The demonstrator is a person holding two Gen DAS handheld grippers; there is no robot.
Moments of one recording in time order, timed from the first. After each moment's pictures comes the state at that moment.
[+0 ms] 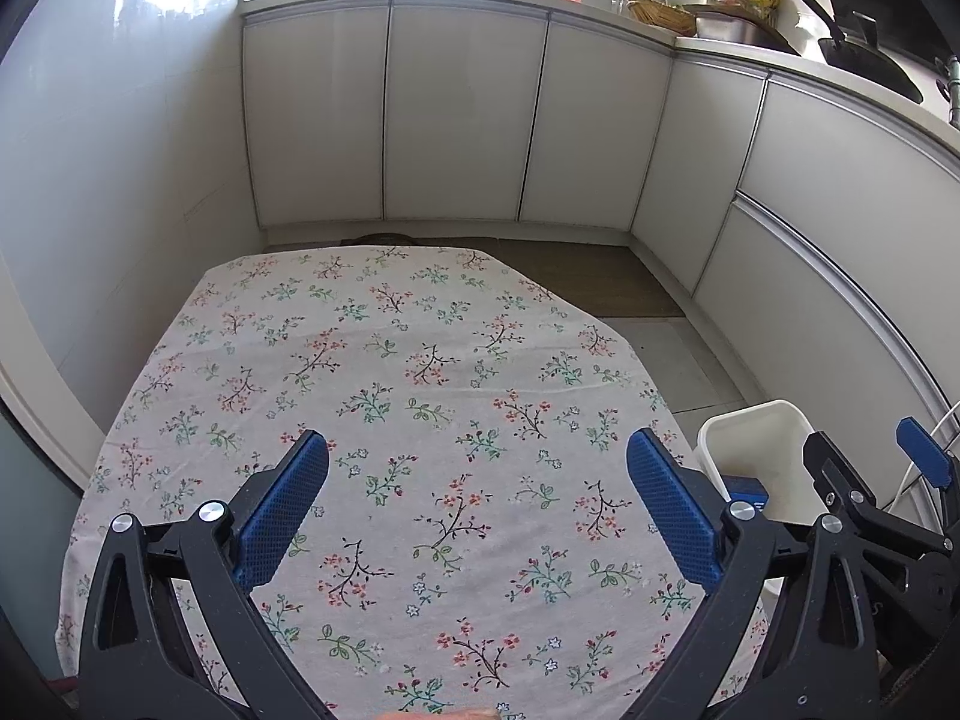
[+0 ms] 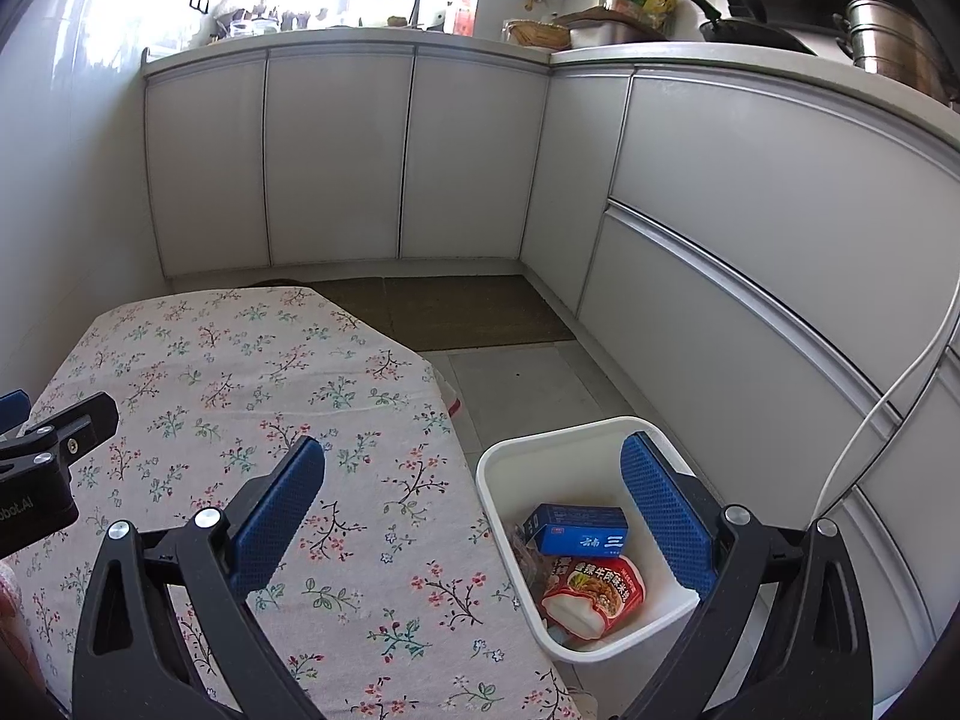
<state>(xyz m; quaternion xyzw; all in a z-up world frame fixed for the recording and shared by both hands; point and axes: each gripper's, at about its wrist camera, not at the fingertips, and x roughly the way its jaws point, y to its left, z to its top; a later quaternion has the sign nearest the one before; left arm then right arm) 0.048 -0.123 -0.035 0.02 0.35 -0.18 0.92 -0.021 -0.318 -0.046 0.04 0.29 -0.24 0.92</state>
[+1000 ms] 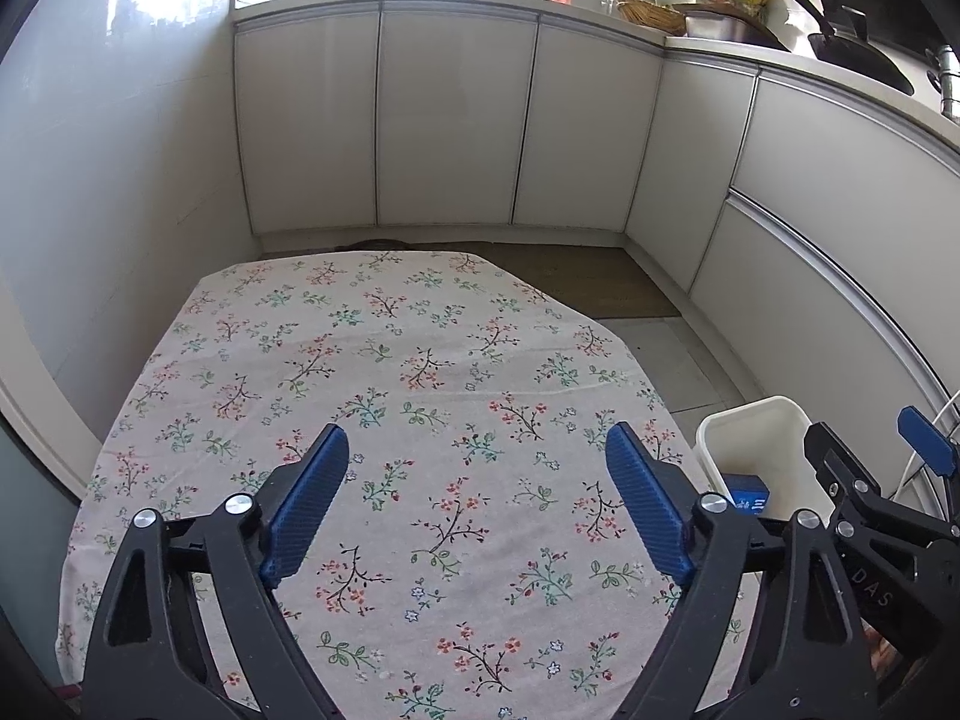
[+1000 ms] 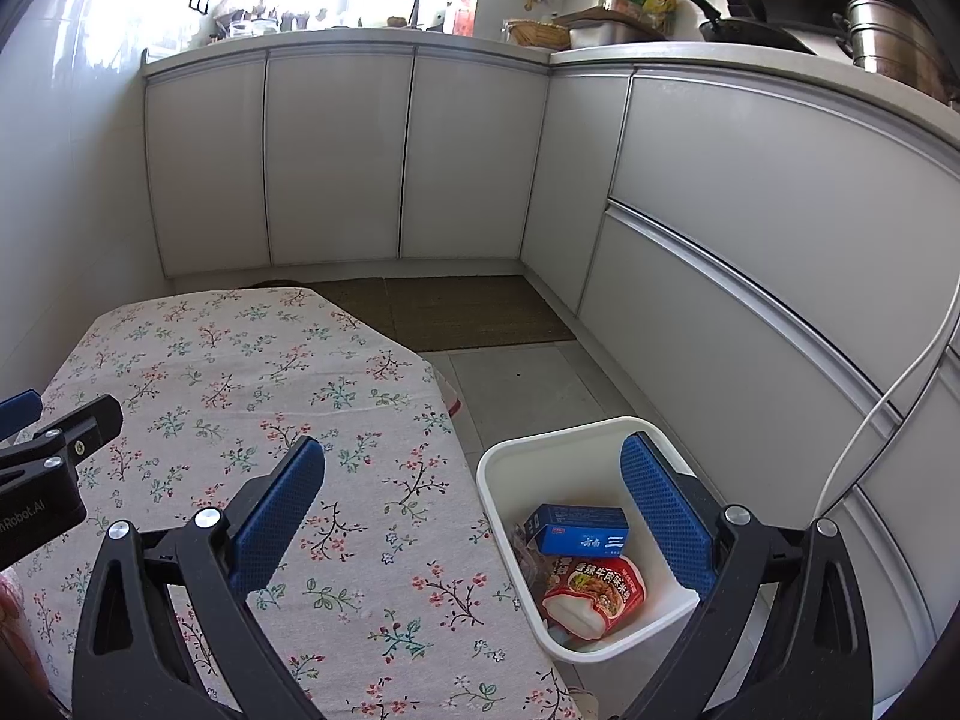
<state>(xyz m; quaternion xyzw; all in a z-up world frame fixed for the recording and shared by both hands) 0.047 -0.125 -0.038 0.02 0.34 -0.19 0.92 -0.022 -0.320 -0.046 0.04 0.29 -0.24 0.93</state>
